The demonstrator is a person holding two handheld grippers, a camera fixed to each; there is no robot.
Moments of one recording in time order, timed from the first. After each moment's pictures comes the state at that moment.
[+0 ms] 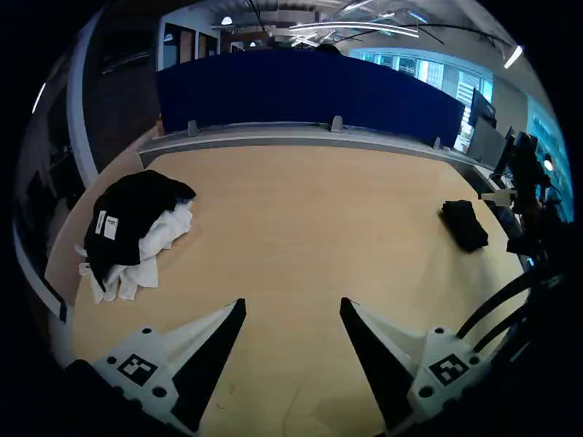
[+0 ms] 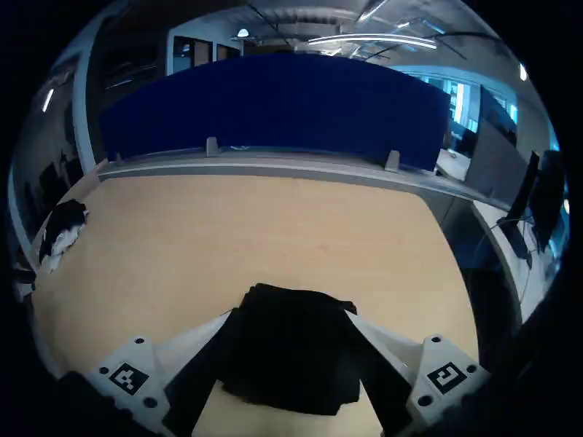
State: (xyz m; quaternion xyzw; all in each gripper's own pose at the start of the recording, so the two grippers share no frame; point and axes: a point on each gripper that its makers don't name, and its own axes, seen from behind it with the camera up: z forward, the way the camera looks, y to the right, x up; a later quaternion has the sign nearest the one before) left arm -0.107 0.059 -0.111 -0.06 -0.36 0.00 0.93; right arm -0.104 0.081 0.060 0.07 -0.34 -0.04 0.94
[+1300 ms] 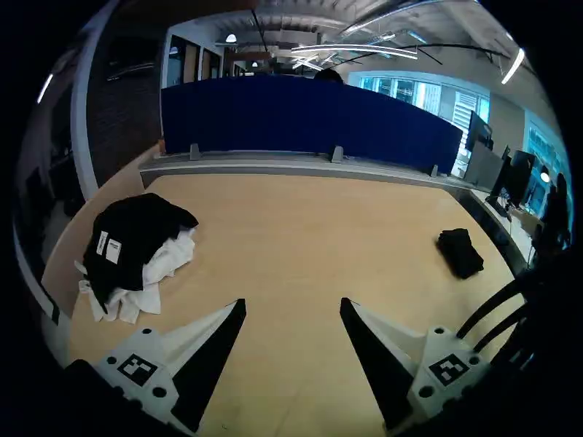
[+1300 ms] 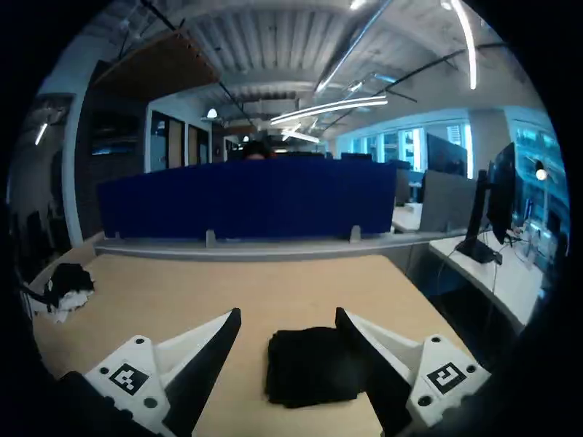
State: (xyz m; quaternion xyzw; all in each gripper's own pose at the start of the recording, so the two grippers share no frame) left arm -0.078 0.044 -0.081 -0.06 -0.31 -0.02 0.95; right arm 0.015 0.041 -0.015 -0.01 -0.13 0.00 0.99
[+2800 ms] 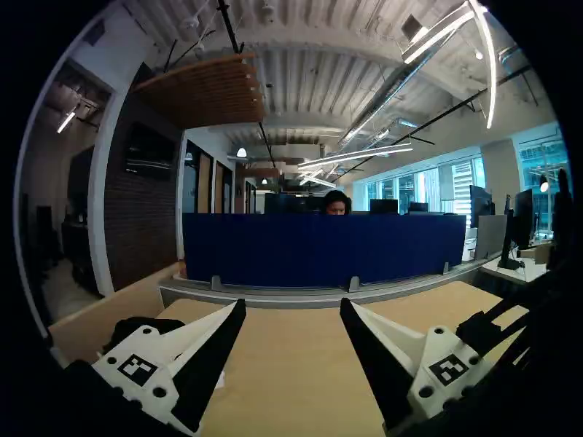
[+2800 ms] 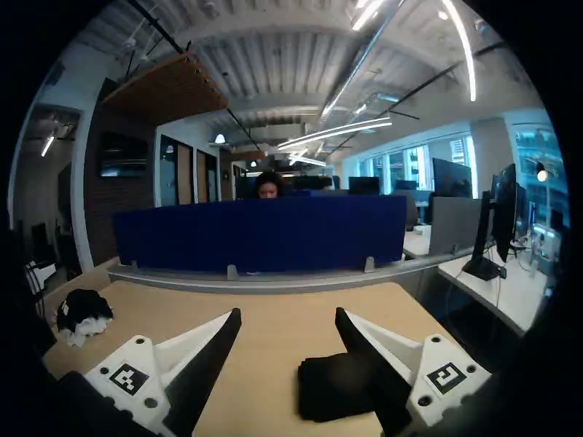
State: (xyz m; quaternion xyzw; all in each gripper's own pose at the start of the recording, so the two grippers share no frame) left arm 0.077 0.006 -0.022 -0.03 -0.01 0.00 1.00; right arm 0.079 -0.013 -0.029 0.01 -0.08 0.01 1.00
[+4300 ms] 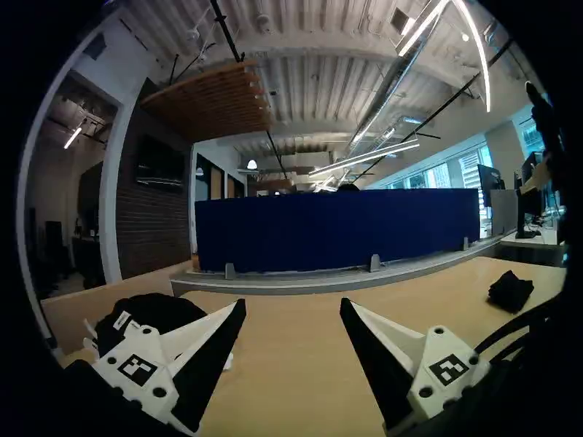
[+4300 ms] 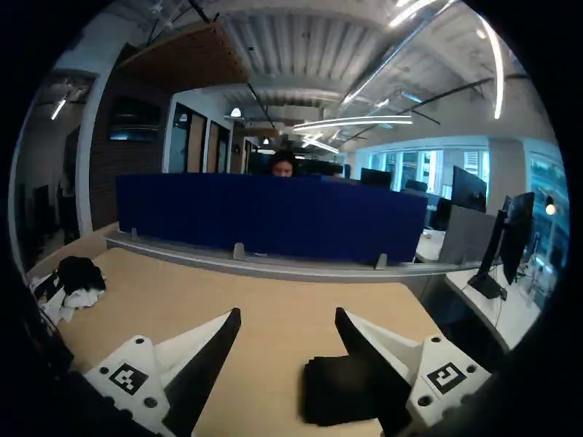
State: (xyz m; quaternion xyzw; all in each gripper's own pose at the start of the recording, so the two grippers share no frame) left arm -0.052 -0.013 -0.006 0.01 0.02 0.03 1.00; right arm 0.055 -0.055 0.013 0.03 -0.13 -0.05 0.99
